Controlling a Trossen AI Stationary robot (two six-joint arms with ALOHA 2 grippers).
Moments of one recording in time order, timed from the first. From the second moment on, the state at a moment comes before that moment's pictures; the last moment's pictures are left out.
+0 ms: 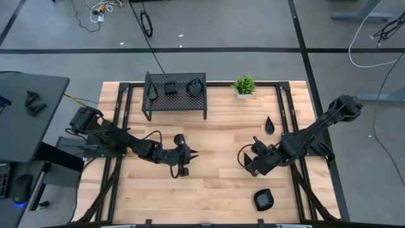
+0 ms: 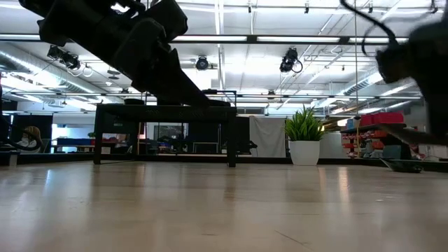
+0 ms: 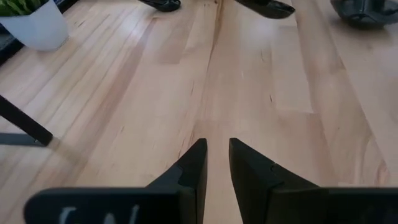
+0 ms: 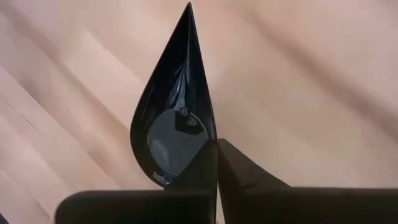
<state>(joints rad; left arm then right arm) -0.35 1.62 0.71 0.36 -0.50 -0.19 0.57 1.26 0.66 -0.65 0.19 1.43</state>
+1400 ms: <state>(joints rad) -0.31 1.62 0.76 0.76 -0.97 0.12 0.34 1.70 1.13 -0.04 1.16 0.38</state>
